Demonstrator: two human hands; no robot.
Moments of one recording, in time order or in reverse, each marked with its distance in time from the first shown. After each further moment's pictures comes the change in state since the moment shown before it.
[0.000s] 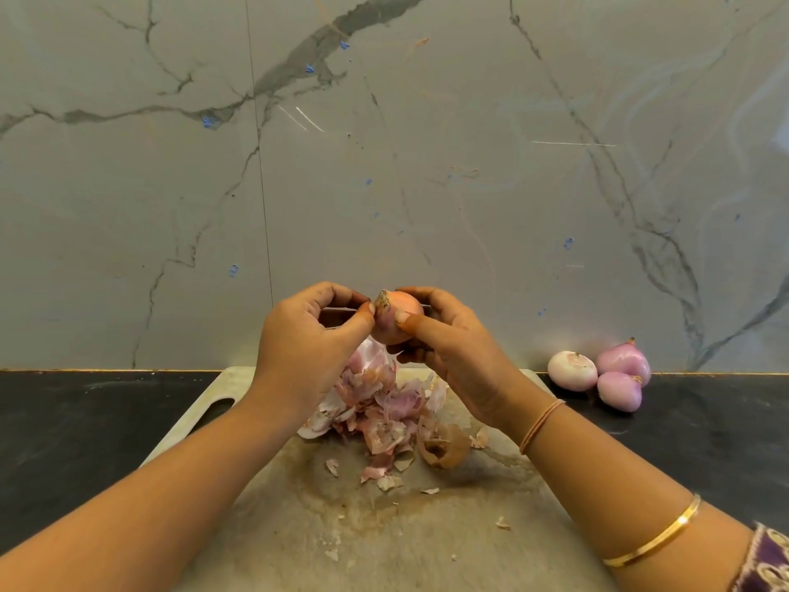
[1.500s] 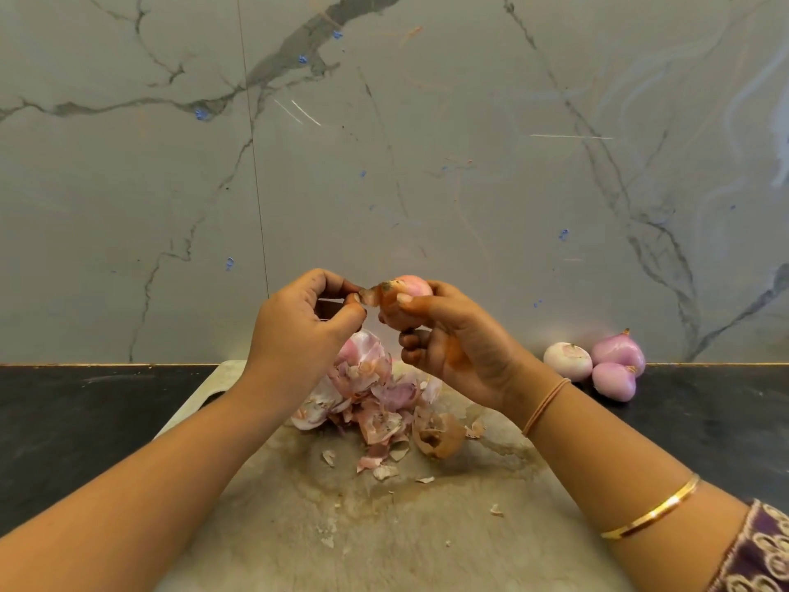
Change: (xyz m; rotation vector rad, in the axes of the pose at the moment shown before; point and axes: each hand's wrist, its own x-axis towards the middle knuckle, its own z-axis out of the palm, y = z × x) left_hand 0.002 -0.002 -0.005 0.116 -0.042 -0.014; right_hand -0.001 -0.007 -0.009 0.397 -0.079 0.206
